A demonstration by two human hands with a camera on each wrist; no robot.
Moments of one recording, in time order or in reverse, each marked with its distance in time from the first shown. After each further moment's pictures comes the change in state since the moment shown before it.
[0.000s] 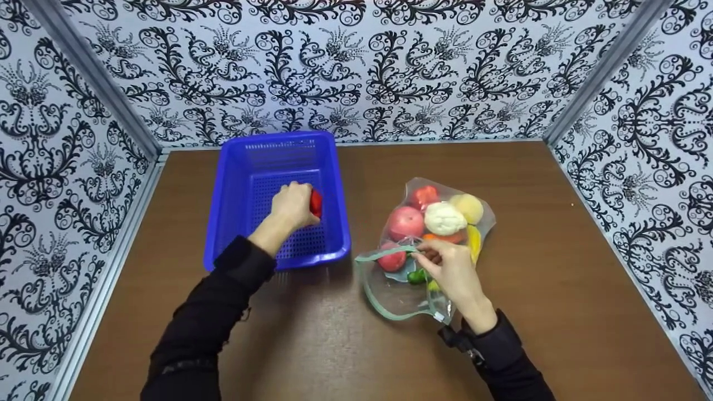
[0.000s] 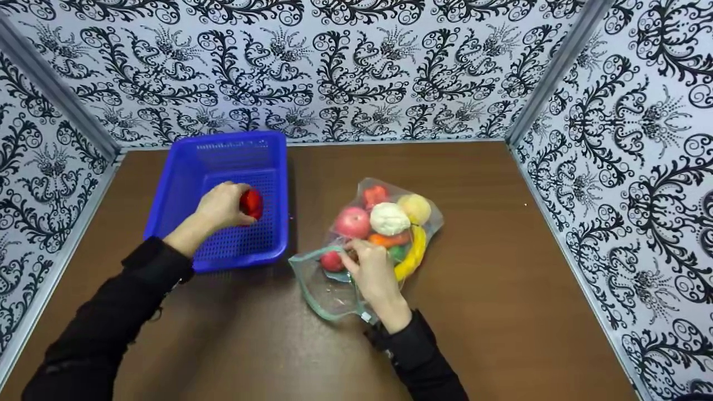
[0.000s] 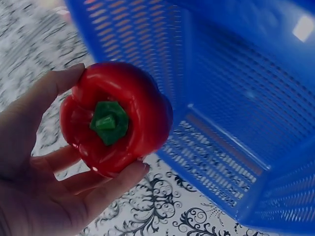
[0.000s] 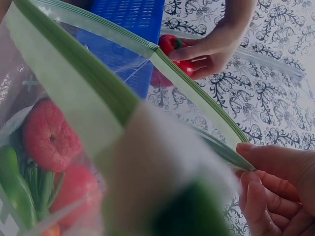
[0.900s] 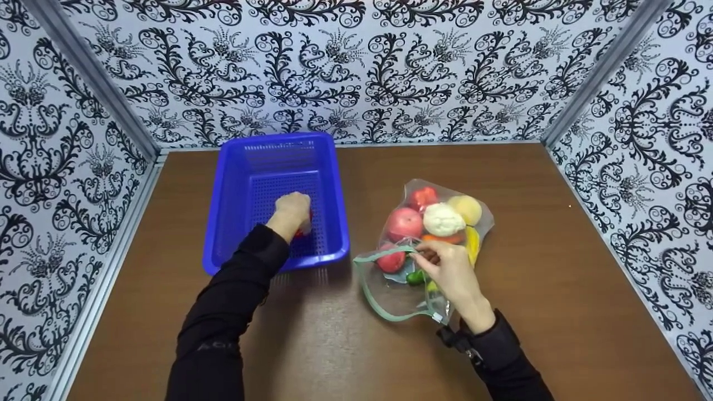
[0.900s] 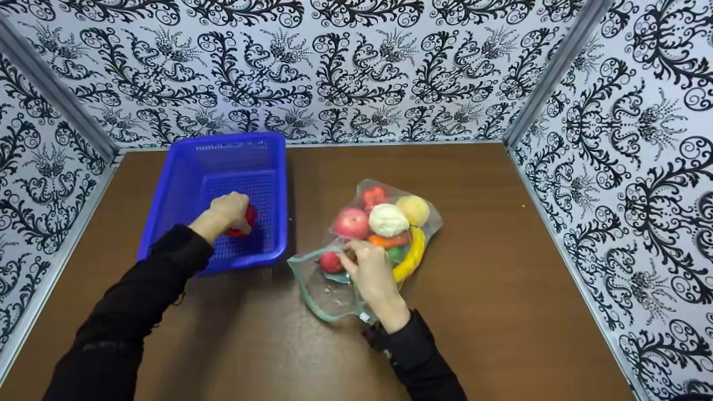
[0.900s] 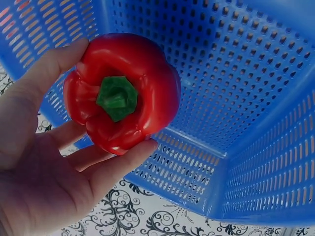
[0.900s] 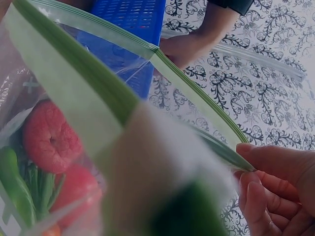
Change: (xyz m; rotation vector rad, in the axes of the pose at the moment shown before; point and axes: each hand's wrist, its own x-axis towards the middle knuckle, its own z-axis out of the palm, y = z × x) left_hand 0.031 -0.011 0.026 0.229 -0.279 -0.036; right_hand 0.001 0.000 0.002 0.008 -0.006 0.012
